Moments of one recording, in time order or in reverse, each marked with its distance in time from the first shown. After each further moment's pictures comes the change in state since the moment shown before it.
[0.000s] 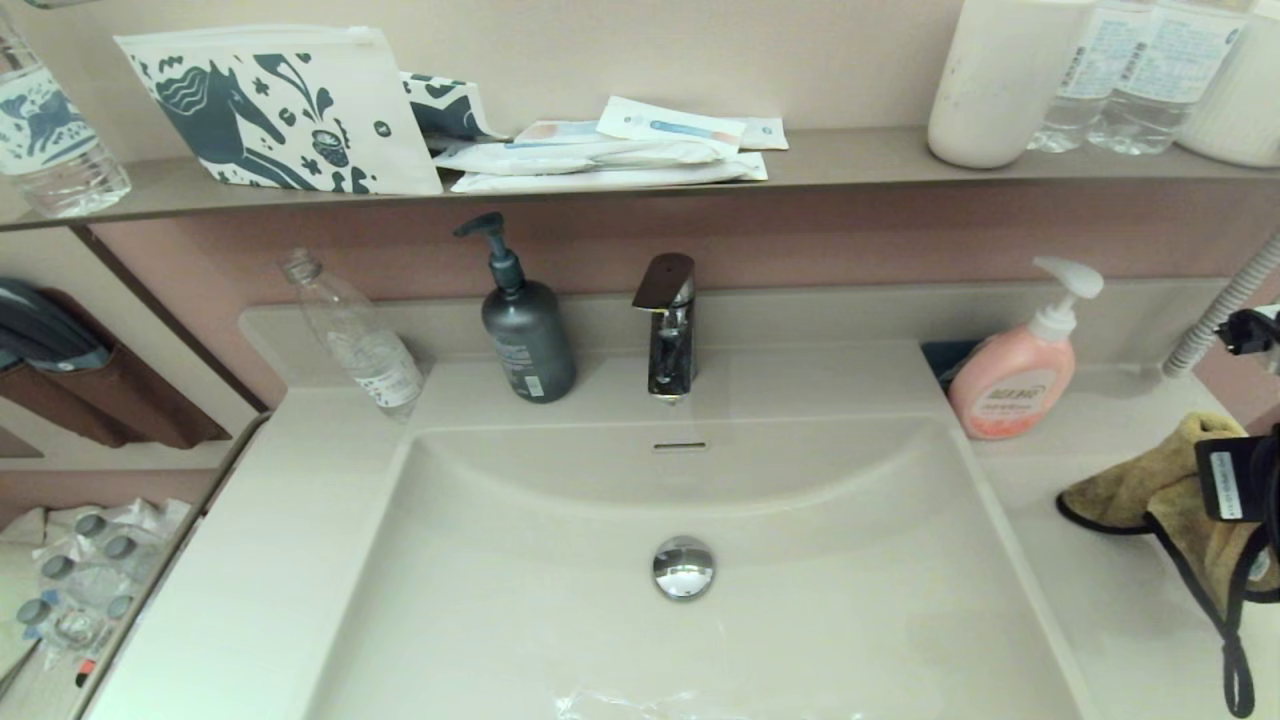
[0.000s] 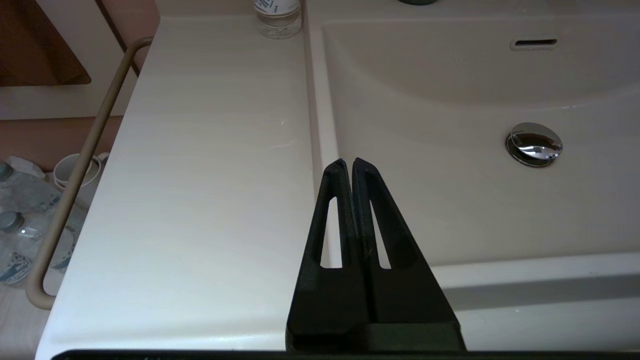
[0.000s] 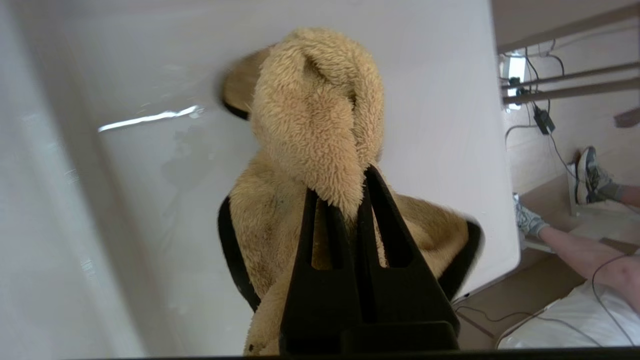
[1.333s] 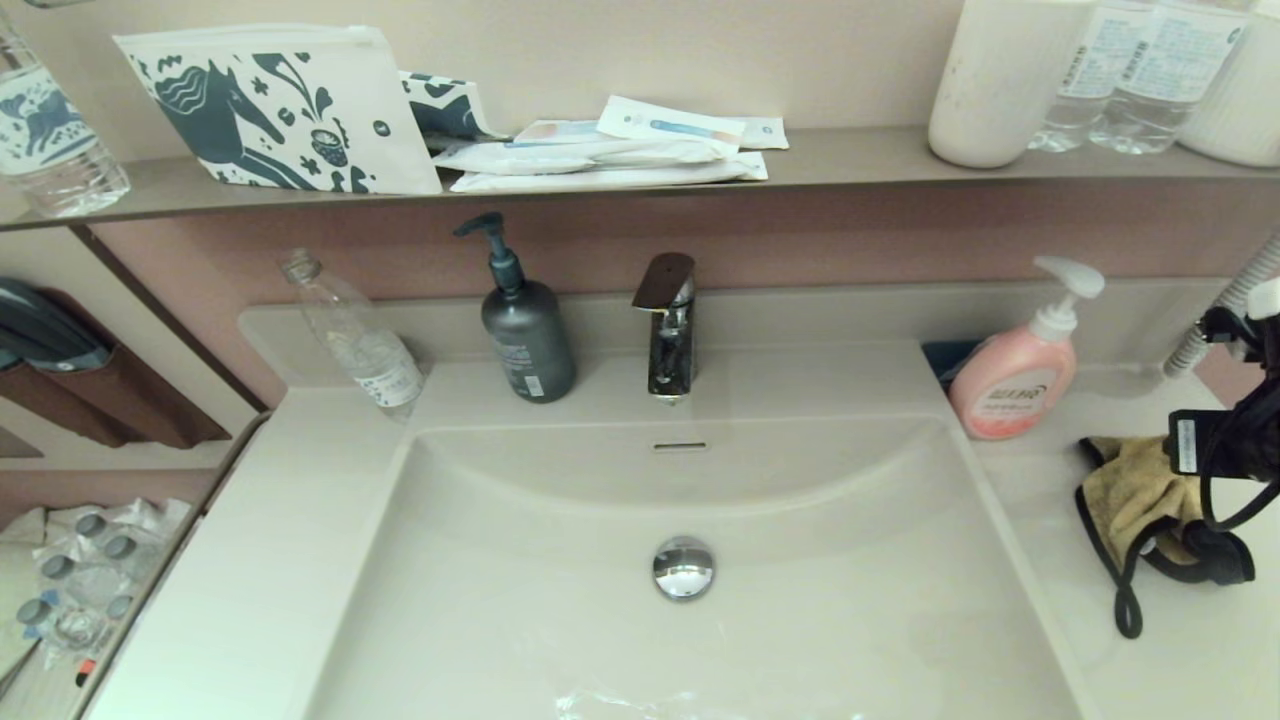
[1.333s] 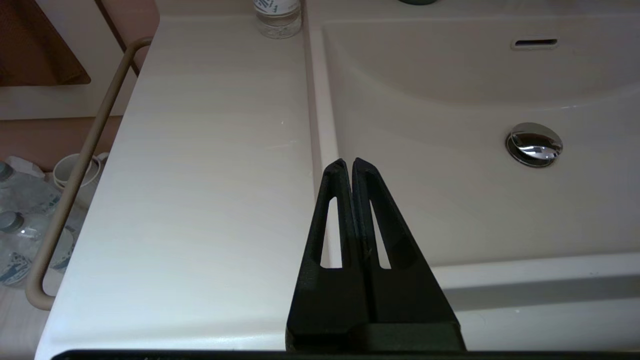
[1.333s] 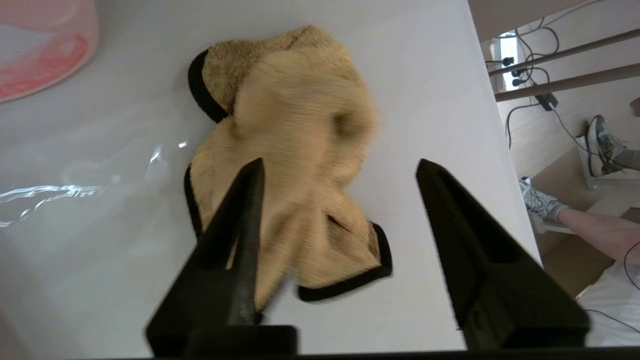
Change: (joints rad) left arm 0.000 0.000 0.000 0.000 0.000 0.000; right arm -0.199 0.233 -0.034 -0.248 0.065 -0.014
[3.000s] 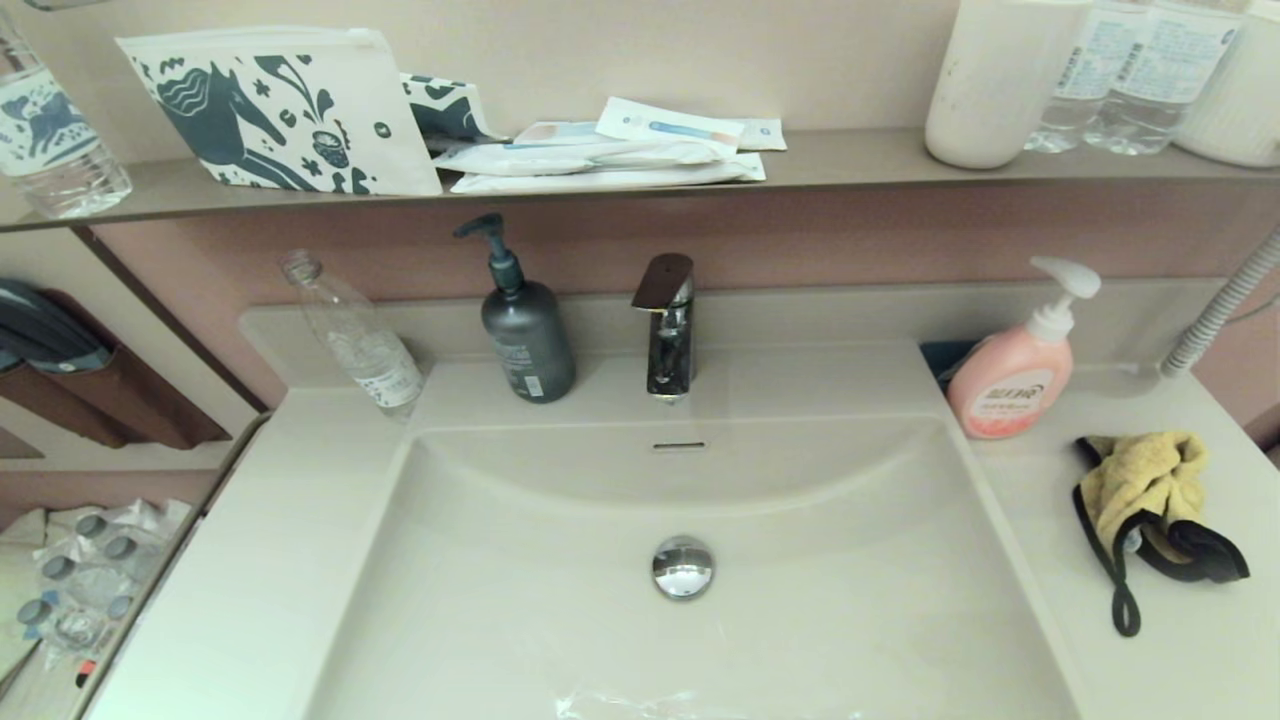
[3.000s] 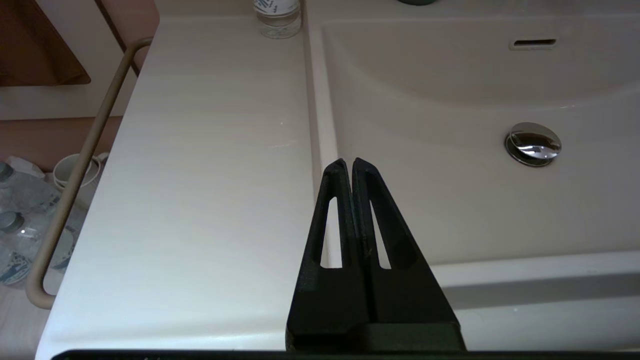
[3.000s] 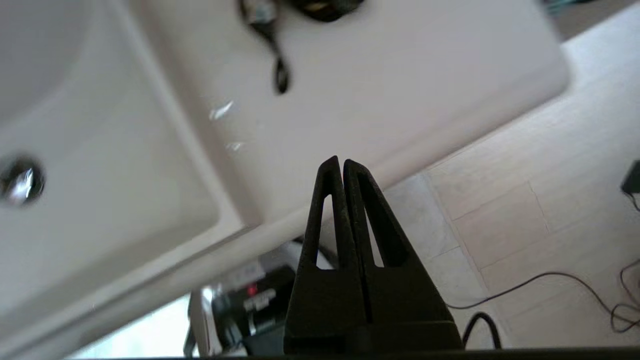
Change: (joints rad) left arm 0.000 0.000 0.000 0.000 0.000 0.000; right arm 0.292 -0.961 0.059 0.855 0.010 0.484
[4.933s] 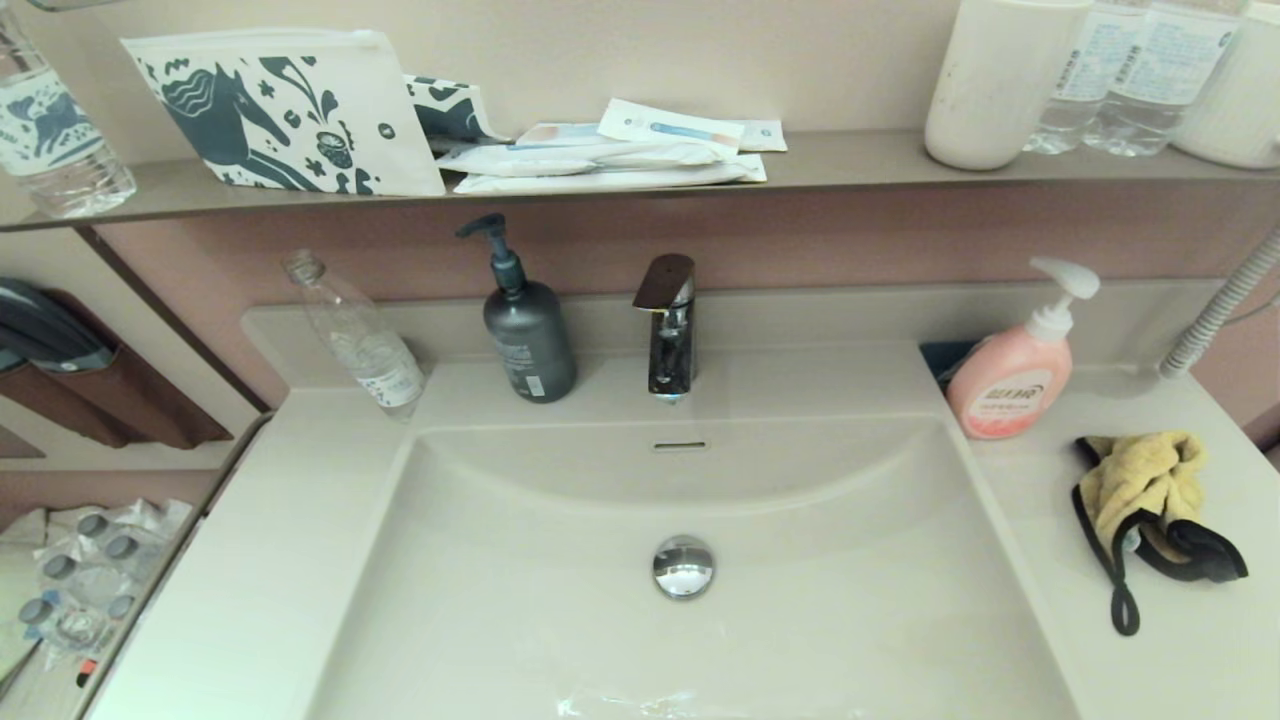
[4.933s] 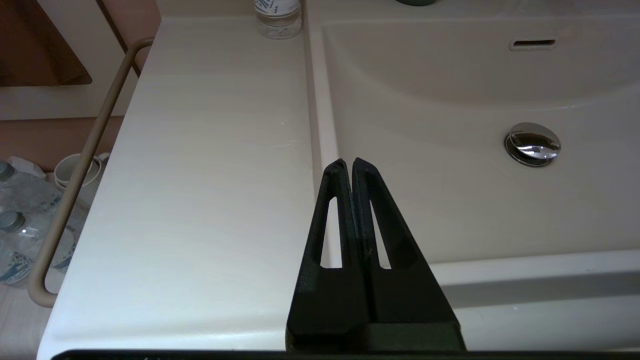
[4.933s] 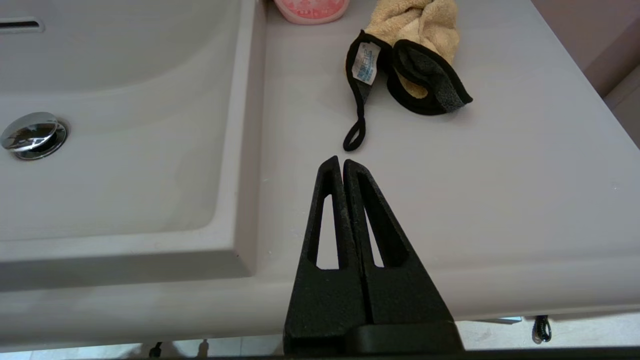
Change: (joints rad) left arm 0.000 0.000 0.000 0.000 0.000 0.000; right arm -0.178 -0.647 0.940 -0.913 0.383 -0.529
